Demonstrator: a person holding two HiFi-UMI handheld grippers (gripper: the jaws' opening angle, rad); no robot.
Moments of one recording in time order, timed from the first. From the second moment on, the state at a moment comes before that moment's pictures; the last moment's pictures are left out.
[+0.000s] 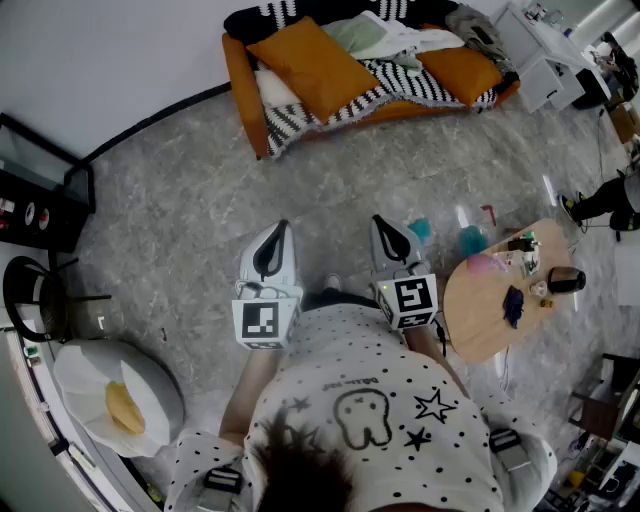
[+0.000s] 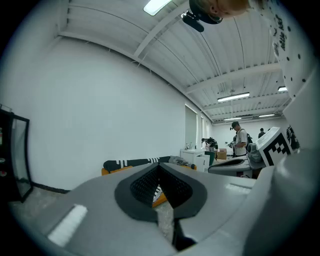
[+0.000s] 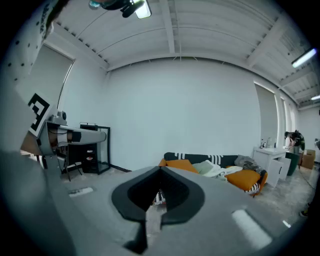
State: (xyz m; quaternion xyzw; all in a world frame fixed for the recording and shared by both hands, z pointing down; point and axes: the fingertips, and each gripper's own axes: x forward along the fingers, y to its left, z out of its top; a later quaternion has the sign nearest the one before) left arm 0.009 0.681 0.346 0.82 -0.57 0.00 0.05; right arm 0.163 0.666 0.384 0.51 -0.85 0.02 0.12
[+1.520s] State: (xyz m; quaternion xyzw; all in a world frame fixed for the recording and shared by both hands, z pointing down) left arm 0.002 0.623 0.339 0.83 -0.55 -0.03 0.08; right arm 0.144 0.606 0.386 0.51 -0.85 0.04 0.09
